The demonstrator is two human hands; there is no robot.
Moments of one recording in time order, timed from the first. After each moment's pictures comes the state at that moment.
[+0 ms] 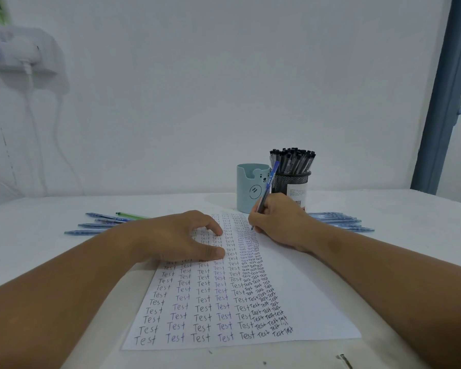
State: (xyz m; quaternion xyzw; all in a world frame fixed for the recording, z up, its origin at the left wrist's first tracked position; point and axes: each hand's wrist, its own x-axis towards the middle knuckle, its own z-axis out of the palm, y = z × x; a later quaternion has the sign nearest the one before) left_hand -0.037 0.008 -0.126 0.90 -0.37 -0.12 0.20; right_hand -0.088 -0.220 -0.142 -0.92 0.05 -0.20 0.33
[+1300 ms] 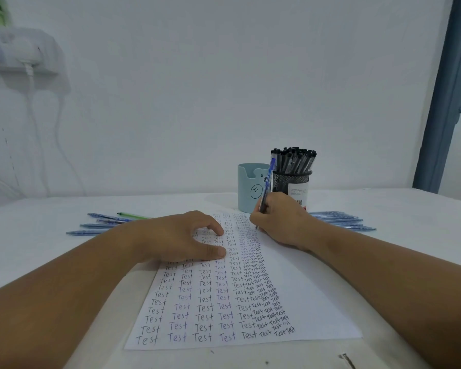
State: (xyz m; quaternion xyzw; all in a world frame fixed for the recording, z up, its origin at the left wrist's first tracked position) left_hand -0.036 0.008 -0.126 0.90 -0.37 -0.12 0.20; right_hand -0.086 -0.219 -0.143 -0.93 0.04 -0.20 0.30
